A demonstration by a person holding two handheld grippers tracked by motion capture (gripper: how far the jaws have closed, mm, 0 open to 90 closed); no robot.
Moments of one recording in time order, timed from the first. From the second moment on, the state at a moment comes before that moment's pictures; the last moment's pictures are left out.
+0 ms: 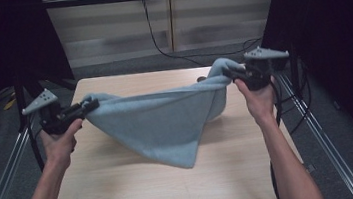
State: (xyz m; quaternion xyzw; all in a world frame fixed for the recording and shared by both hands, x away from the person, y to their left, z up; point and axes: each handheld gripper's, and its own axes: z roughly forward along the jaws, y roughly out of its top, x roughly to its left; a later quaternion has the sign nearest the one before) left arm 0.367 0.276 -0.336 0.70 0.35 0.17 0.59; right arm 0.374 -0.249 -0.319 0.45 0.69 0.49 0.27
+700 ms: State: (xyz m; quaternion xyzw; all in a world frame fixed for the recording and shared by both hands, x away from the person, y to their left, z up) left arm 0.298 0.250 -0.414 0.76 0.33 0.10 0.56; right arm 0.327 -0.256 -0.388 0.45 0.71 0.47 0.25
